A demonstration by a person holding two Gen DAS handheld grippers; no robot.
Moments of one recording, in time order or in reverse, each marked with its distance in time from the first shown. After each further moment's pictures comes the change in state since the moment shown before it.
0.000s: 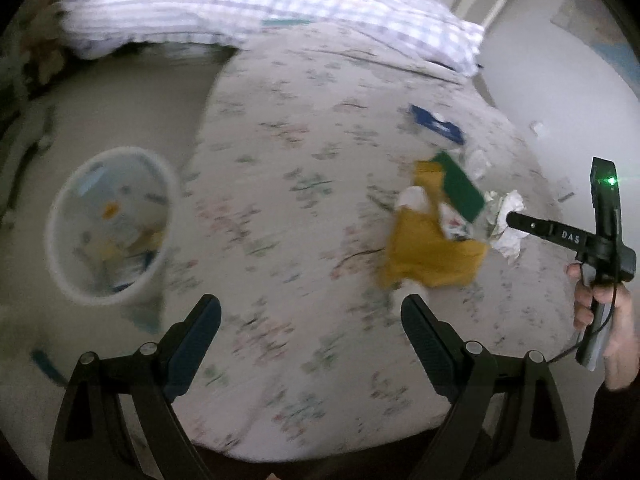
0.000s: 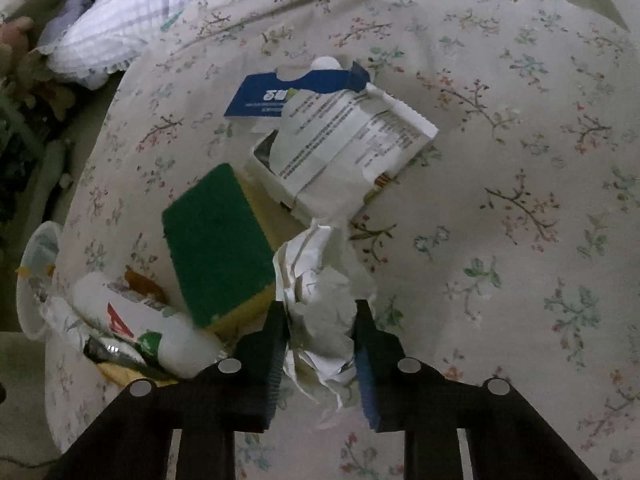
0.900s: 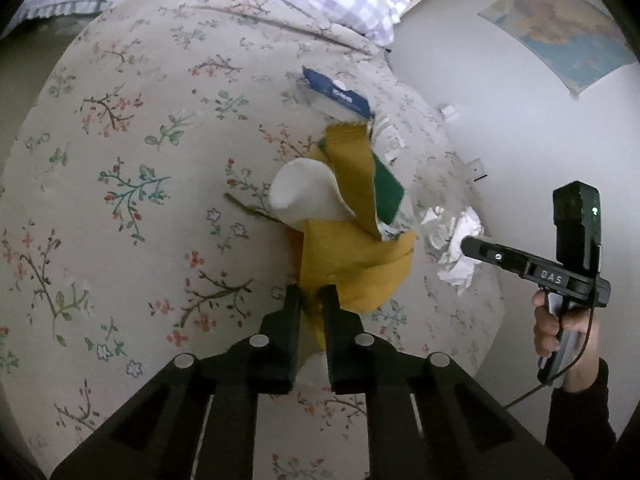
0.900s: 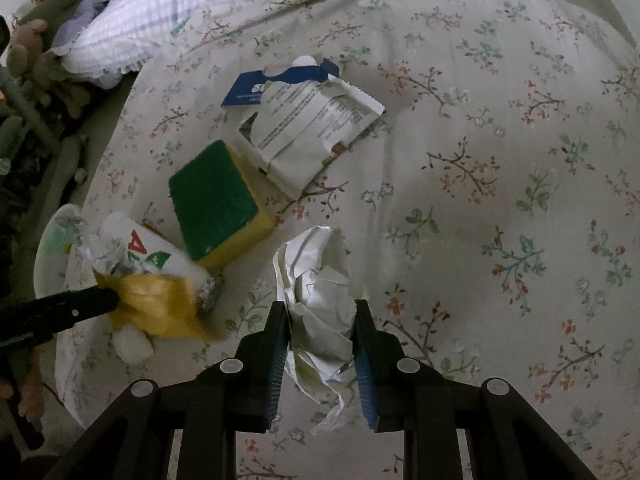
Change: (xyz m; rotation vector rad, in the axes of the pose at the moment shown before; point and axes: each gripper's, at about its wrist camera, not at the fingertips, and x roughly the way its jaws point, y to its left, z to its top) left arm 0.082 -0.043 0.022 0.052 0.061 -0.403; right arm -0.034 -0.025 -0.031 -0.006 0.002 0.028
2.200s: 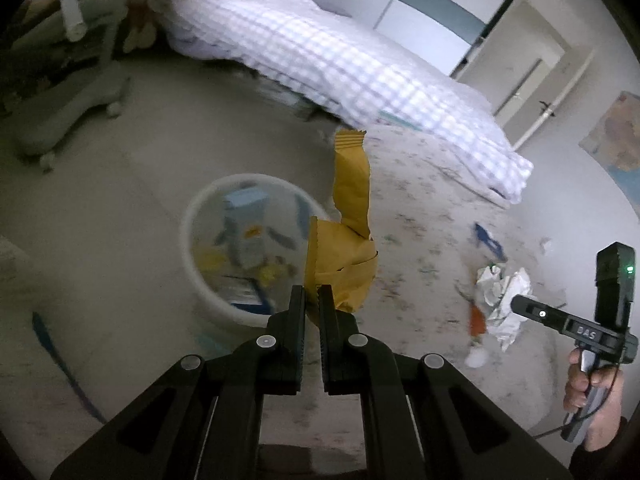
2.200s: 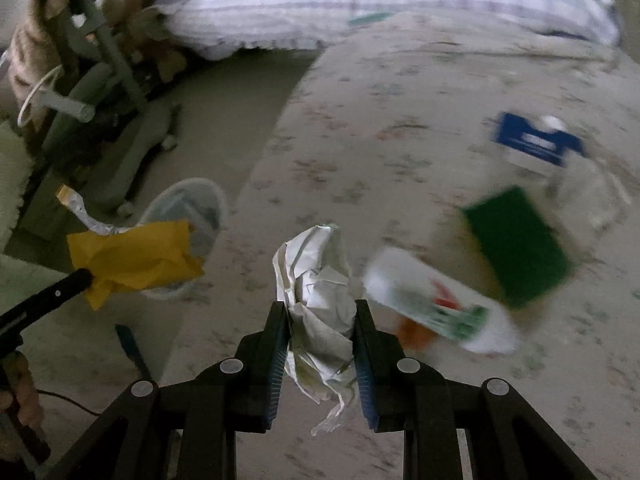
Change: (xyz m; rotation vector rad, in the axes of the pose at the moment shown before) left arm -0.228 0.144 -0.087 -0.308 -0.398 0.411; right arm 0.022 0.212 0.010 -0.234 -0.019 0.166
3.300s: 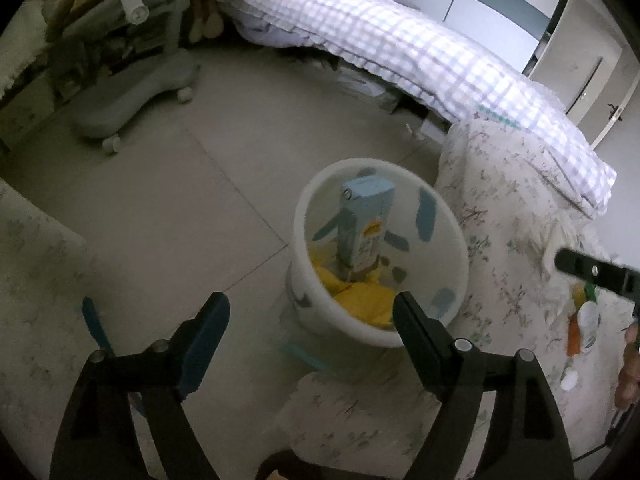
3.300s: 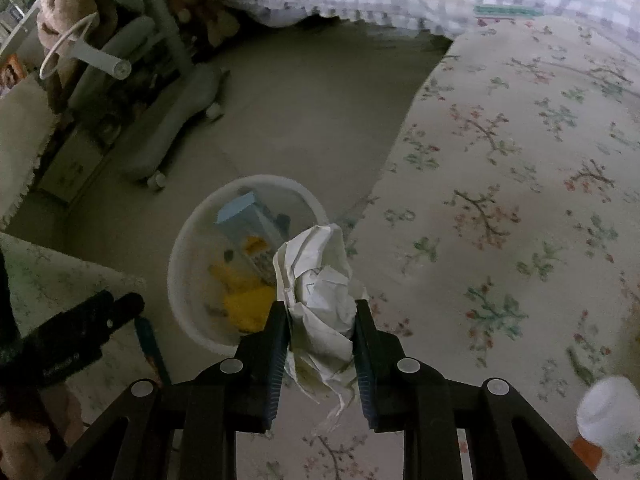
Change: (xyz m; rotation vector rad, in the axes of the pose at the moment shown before) left arm 0.045 0.058 -0.007 -0.053 0.011 0.270; right arm 0.104 0.092 0.050 -0.124 0.061 0.062
